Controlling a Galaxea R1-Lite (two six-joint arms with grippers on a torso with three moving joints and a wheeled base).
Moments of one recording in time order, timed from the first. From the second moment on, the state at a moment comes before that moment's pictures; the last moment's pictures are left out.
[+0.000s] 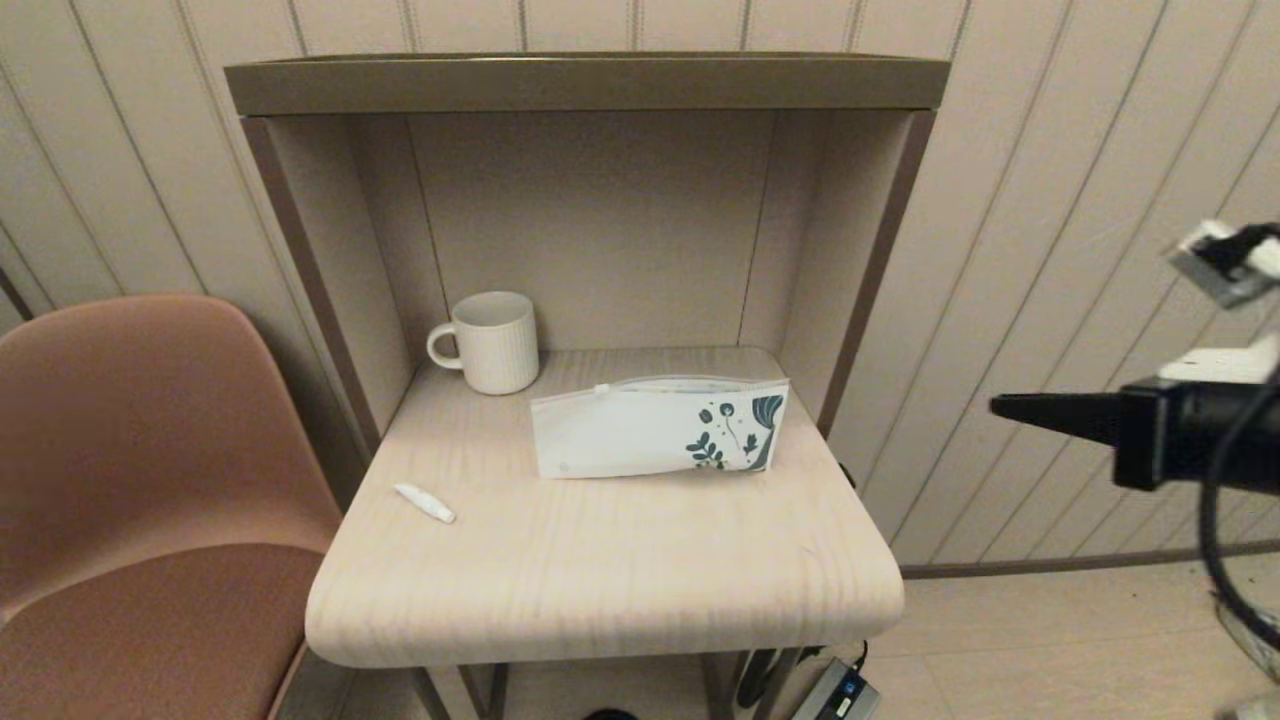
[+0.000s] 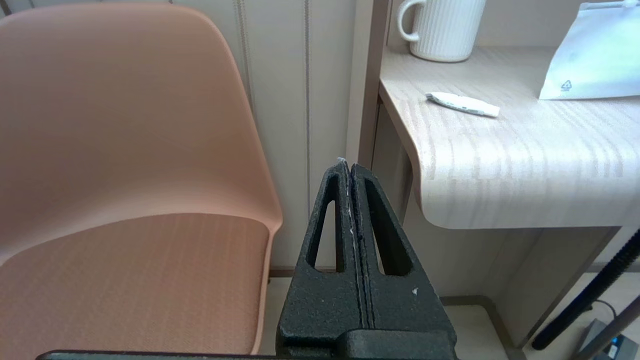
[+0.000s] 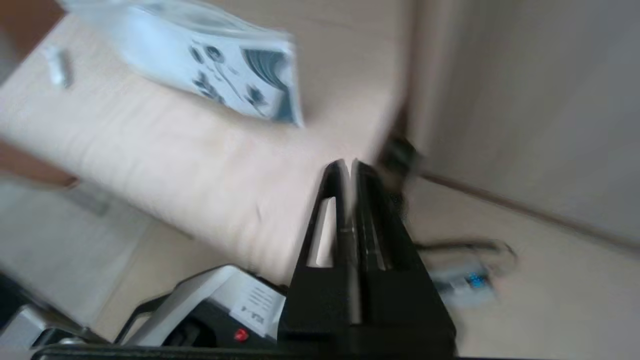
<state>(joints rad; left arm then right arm) 0.00 0.00 0.00 -0.13 -0.01 -0.01 0.07 1.29 -0.91 -0.02 0.45 -0.01</state>
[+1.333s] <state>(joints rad) 0.00 0.00 0.00 -0.13 -0.01 -0.01 0.18 1.81 -1.09 -0.21 0.79 -0.16</state>
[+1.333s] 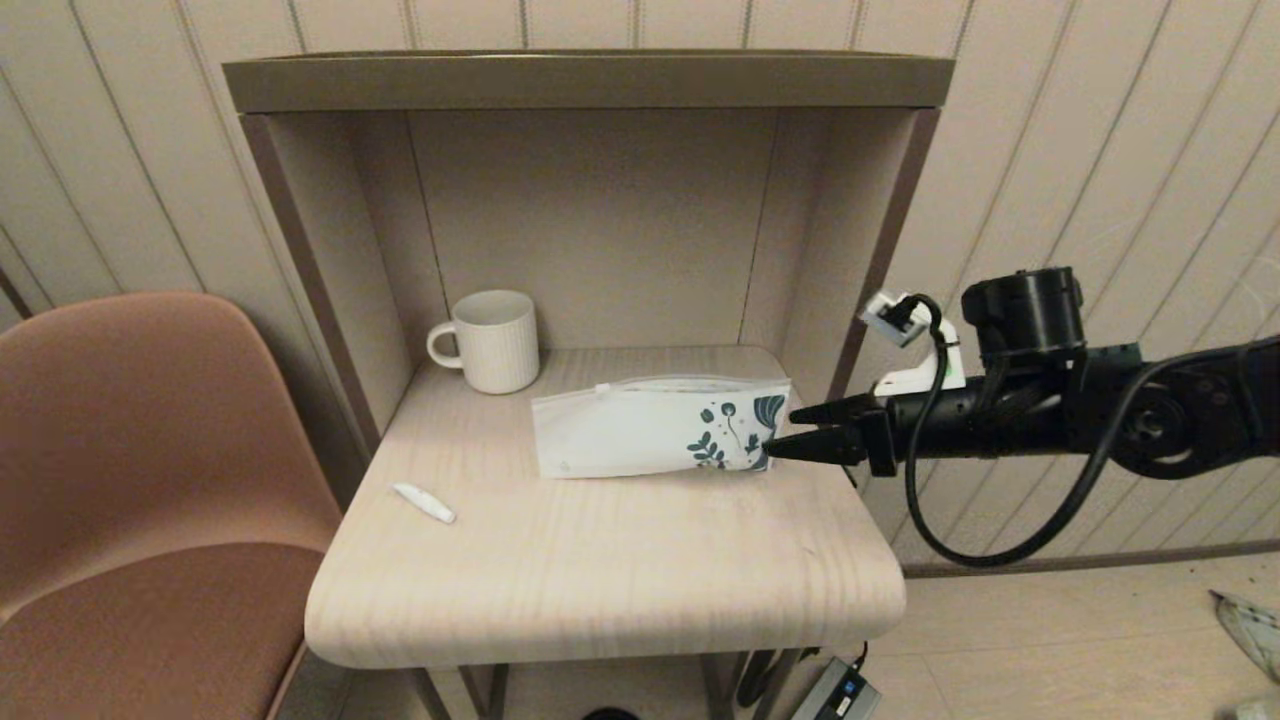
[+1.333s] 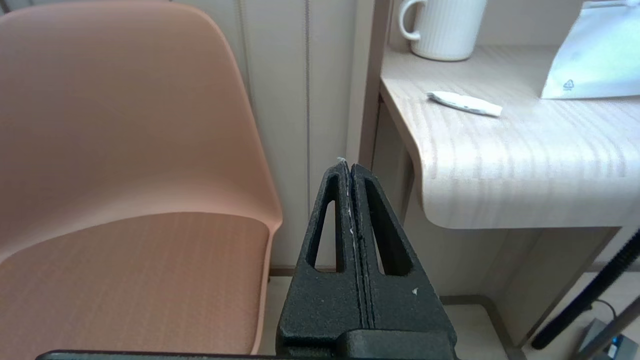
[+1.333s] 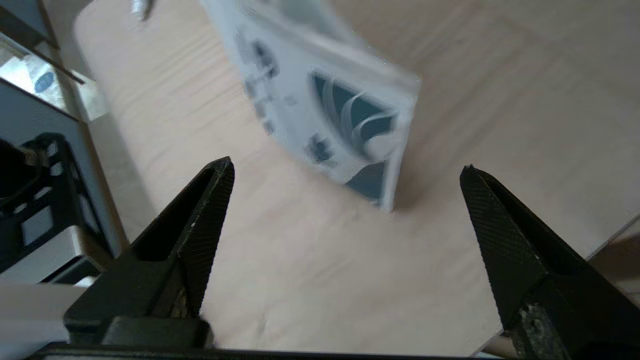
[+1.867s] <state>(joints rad) 0.00 0.00 0.00 -0.13 -0.01 -0.01 0.27 1.88 -1.17 -0.21 0.79 -0.16</state>
